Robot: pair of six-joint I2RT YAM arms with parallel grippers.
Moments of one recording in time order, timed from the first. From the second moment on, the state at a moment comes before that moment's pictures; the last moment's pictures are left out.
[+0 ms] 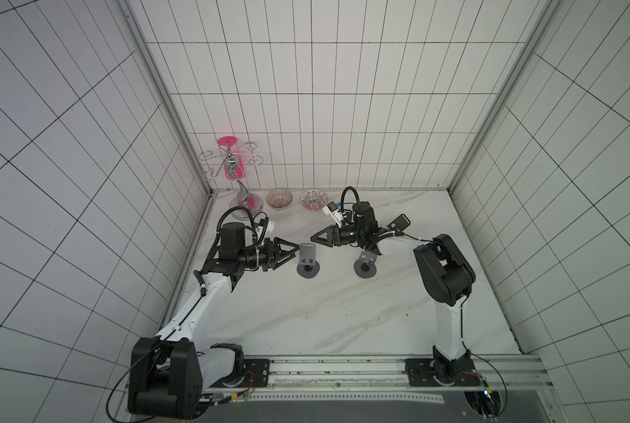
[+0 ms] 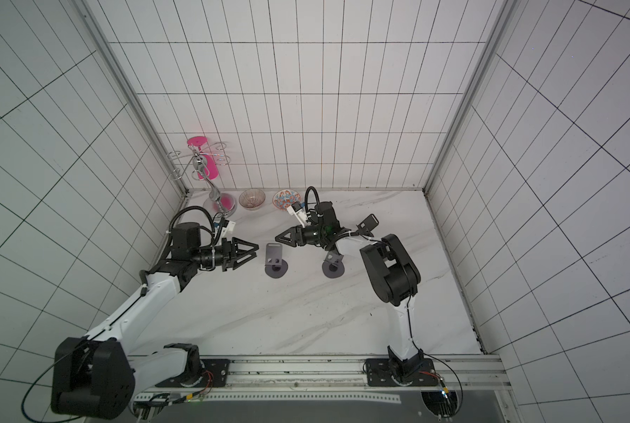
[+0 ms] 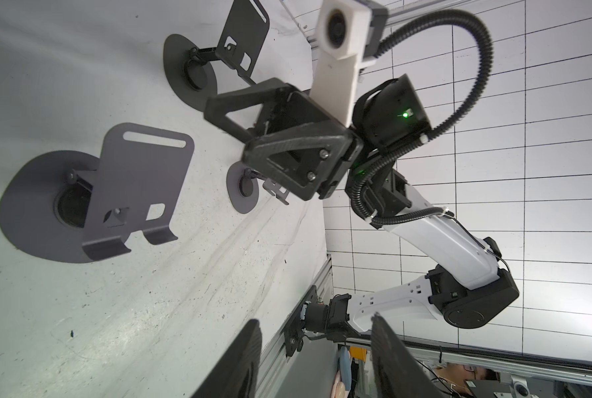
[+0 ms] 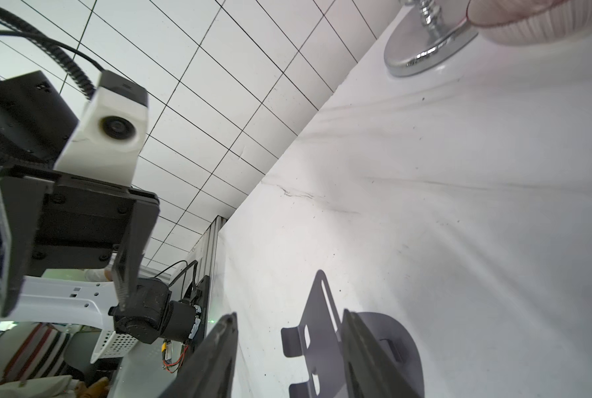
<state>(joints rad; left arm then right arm) -0.07 1.18 0.75 -0.18 1.07 -0.81 0.51 2.01 1.31 0.32 -0.99 0.41</state>
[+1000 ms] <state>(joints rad) -0.87 1.51 0.77 0.08 0.41 -0.84 0.25 1.26 0.73 0.01 -0.51 0.23</state>
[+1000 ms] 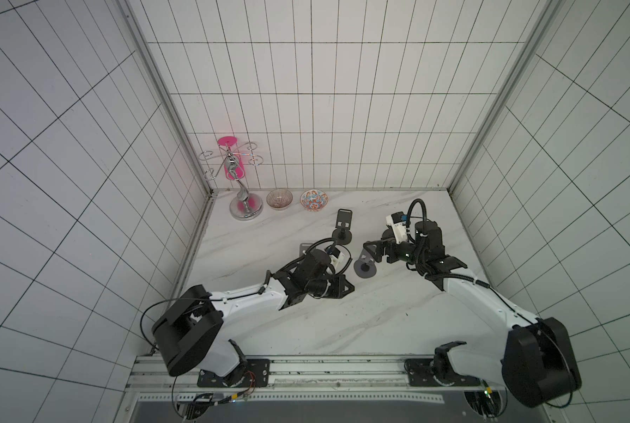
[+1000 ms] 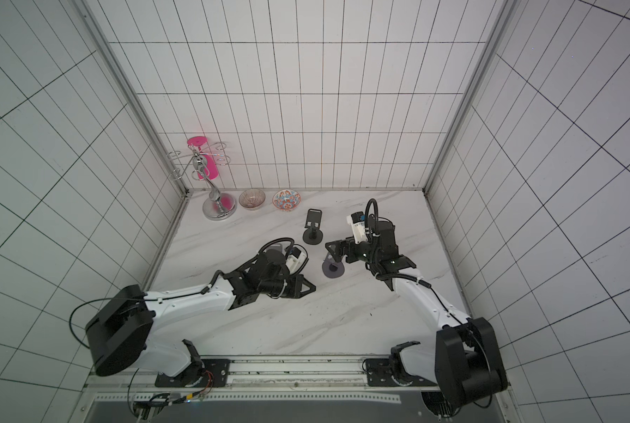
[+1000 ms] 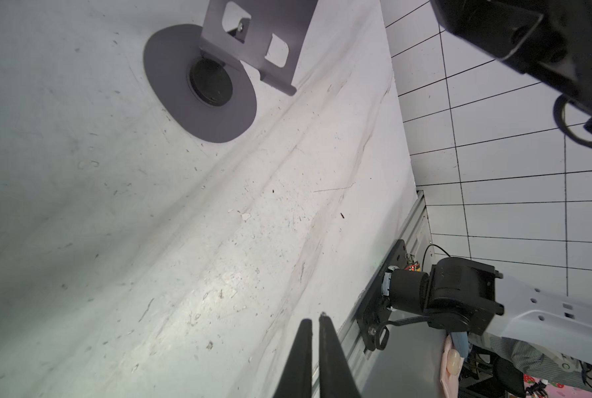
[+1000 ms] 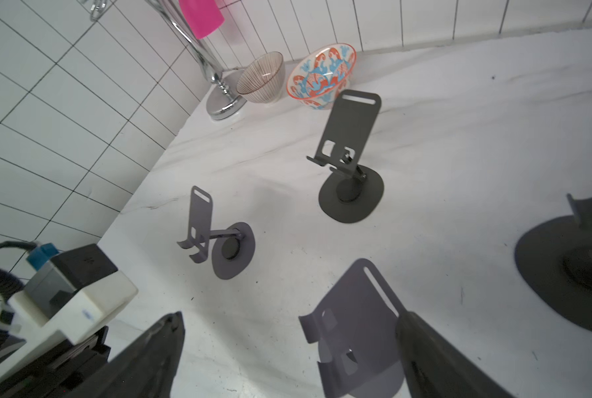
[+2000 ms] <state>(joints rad) -0.64 1.18 0.84 -0.16 -0.06 -0.55 0.24 0.97 0.72 -0.26 -0.04 0.29</state>
